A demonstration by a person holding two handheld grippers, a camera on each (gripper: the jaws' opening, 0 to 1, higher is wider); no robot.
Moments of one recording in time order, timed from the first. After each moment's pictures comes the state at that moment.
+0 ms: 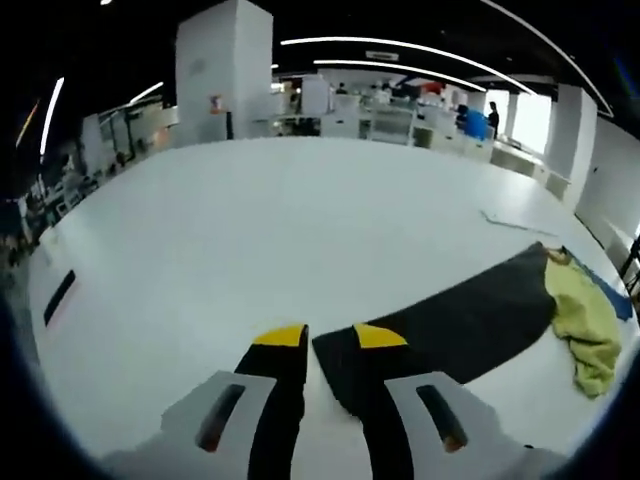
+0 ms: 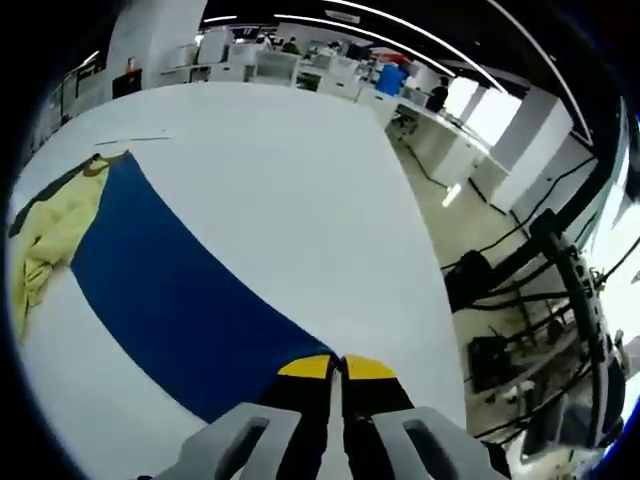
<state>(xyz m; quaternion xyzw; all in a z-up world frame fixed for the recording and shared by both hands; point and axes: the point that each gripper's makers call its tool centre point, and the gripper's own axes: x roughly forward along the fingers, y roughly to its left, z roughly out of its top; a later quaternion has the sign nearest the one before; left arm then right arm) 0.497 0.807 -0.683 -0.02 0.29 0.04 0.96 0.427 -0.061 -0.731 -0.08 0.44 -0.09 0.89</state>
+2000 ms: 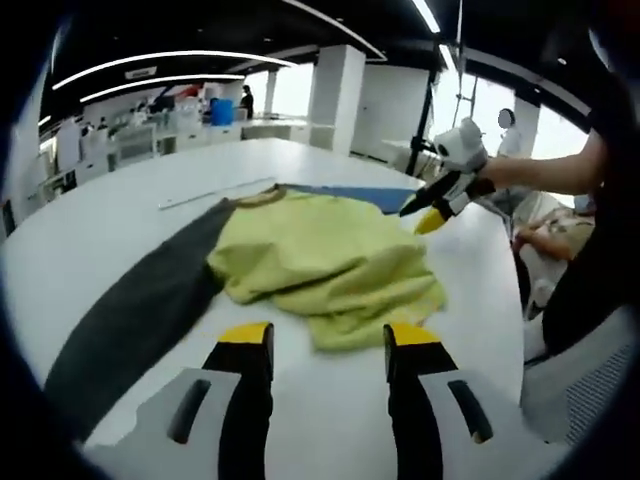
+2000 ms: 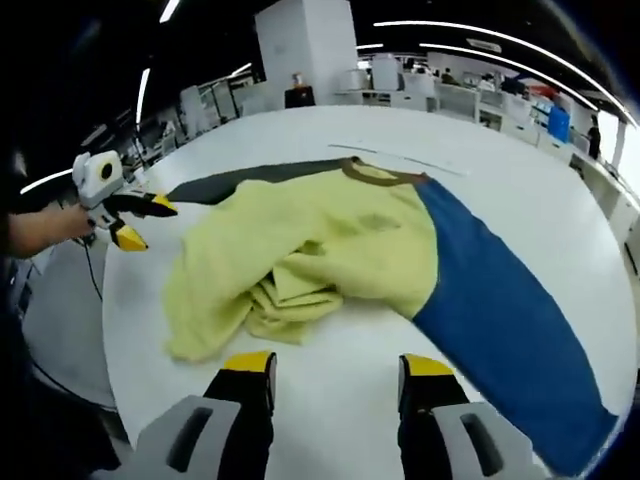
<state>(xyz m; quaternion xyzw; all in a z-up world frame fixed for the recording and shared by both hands) 0.405 0.488 -0.720 0.07 0.26 -0.47 0.84 0.416 0.254 -0.751 -0.06 0.41 0.30 0.86</state>
